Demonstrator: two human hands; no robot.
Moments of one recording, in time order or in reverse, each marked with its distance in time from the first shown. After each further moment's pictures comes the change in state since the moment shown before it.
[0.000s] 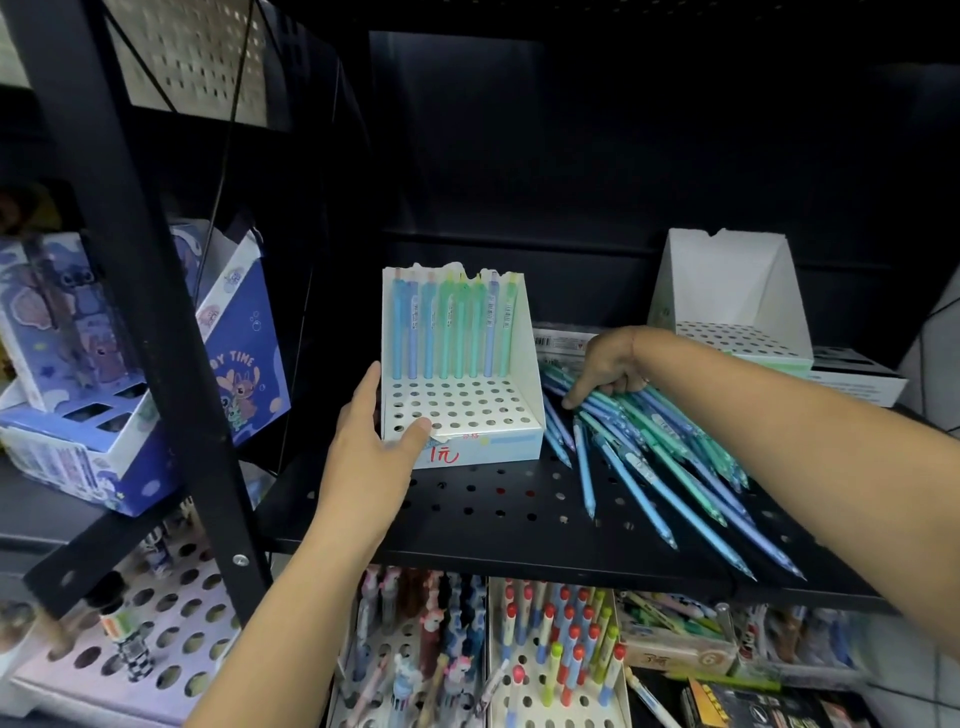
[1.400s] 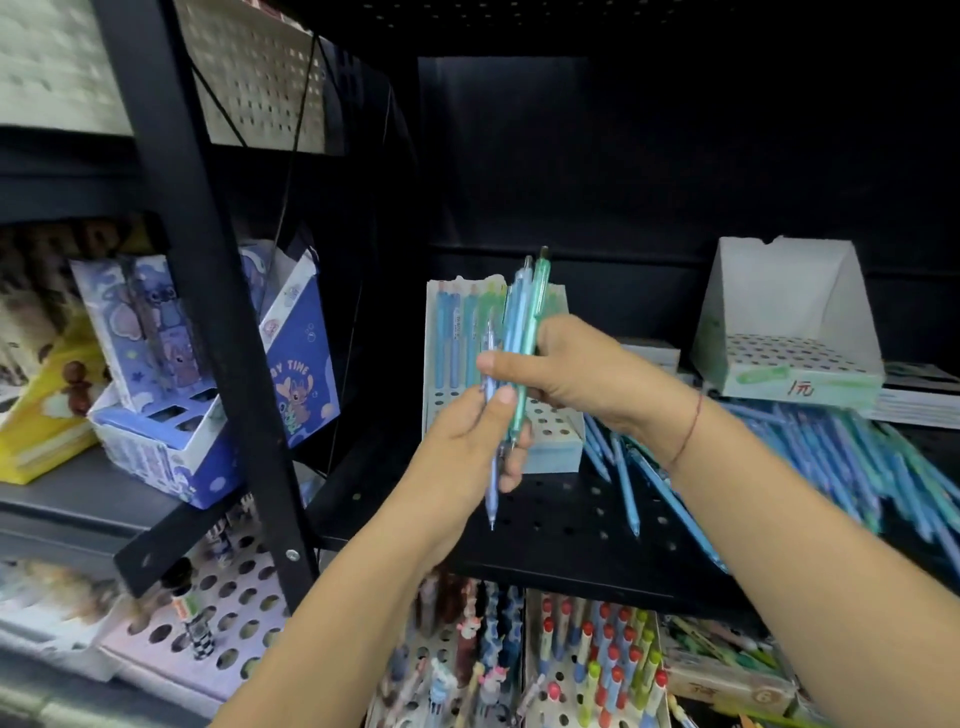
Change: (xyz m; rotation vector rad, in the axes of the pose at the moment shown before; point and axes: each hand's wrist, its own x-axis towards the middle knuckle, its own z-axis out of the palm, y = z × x) left_hand -0.033 0.076 0.014 -0.319 -0.316 -0.010; right_hand -0.118 -0.056 0.041 0.661 0.302 -0.946
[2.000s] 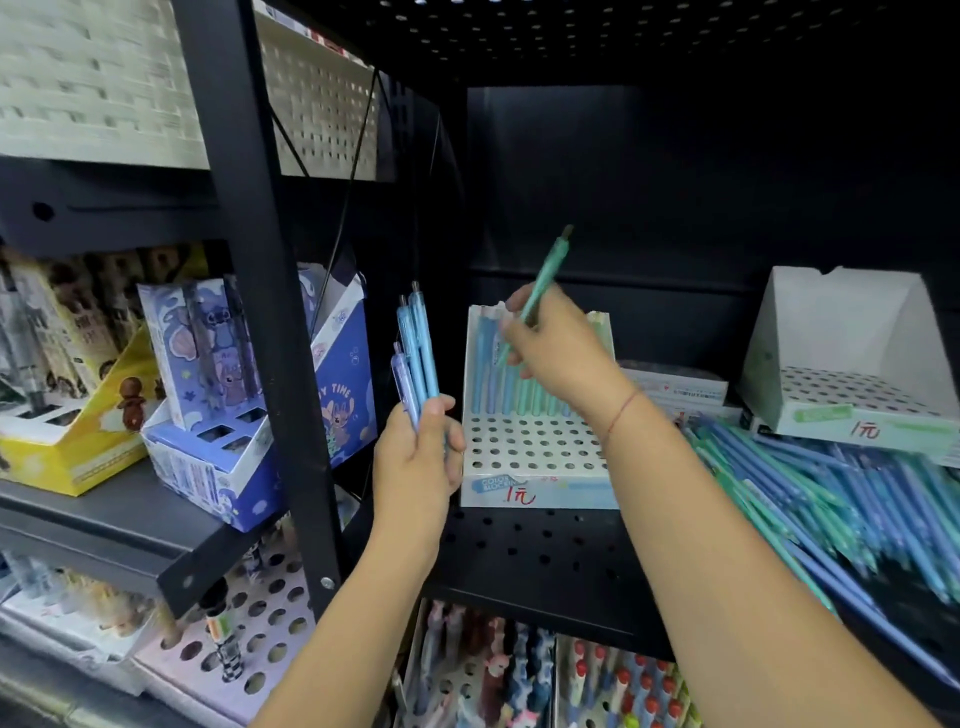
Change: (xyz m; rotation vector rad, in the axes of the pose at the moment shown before) left_hand 0.017 -0.022 -0.043 -0.043 0.521 0.142; right_hand 0.072 -0.007 0.027 -0.014 0.393 -0.031
